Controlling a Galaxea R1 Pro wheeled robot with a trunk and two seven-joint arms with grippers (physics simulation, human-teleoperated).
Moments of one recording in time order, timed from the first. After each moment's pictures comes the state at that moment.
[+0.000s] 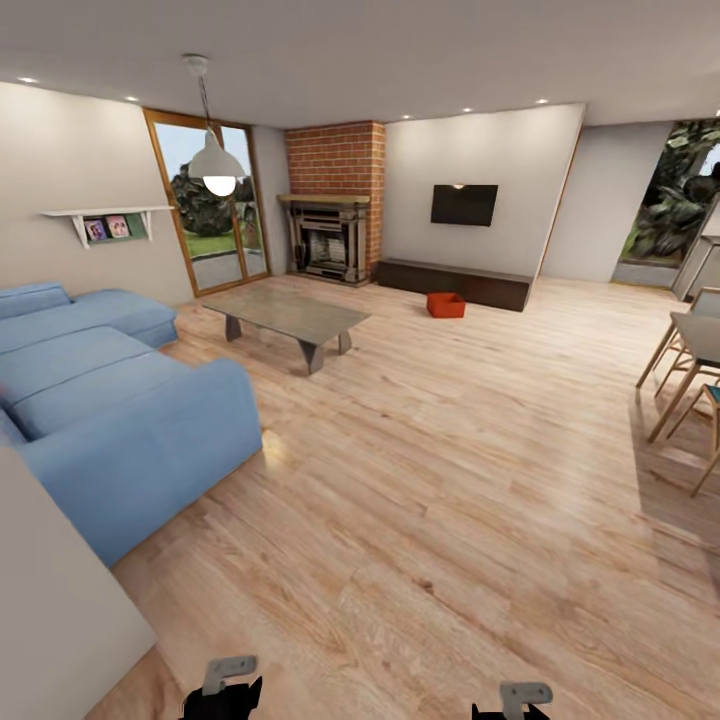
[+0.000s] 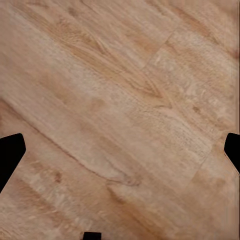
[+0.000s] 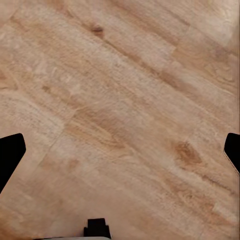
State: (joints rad) left arm -0.53 0.01 -0.12 0.07 0.24 -0.32 -0.07; right arm -0.30 0.00 0.06 -0.32 0.01 -0.13 -0.17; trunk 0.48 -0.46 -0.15
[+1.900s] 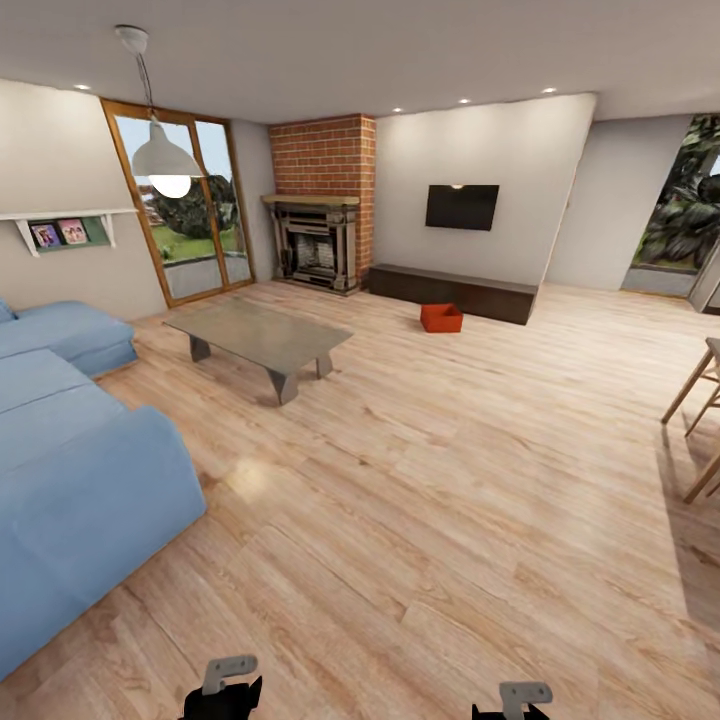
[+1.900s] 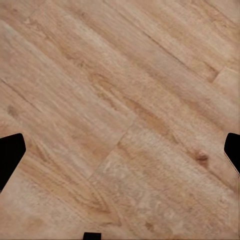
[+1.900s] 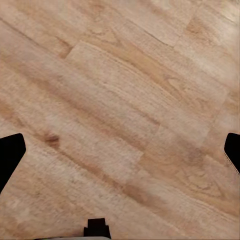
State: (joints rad) left arm -0.53 0.01 -0.12 0.07 0.24 -0.32 -0.07; right arm -0.30 0.00 0.06 -0.32 0.01 -0.13 -0.17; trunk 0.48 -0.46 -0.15
